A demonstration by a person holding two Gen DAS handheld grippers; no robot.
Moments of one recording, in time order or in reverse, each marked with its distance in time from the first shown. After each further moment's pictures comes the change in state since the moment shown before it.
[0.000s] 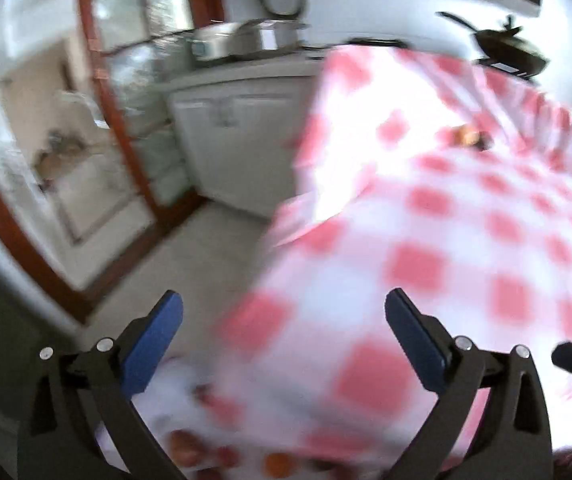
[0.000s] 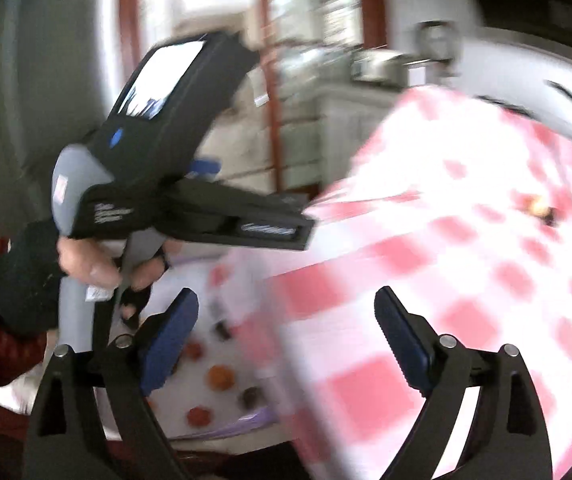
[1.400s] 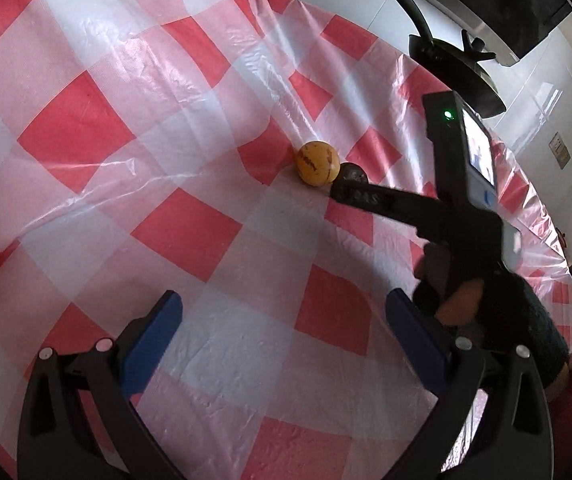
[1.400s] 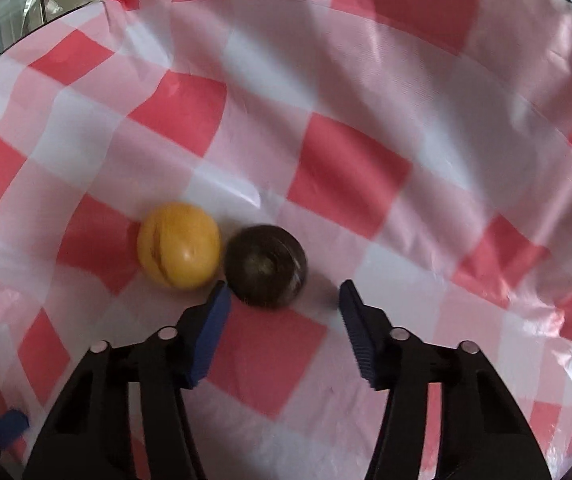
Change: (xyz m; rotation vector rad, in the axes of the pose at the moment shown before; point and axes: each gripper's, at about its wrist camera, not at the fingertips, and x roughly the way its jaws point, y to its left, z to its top) left arm 0.188 -0.191 0.115 -0.213 0.081 -0.503; right arm 0.234 -0.401 0.103 0.325 0.304 -0.465
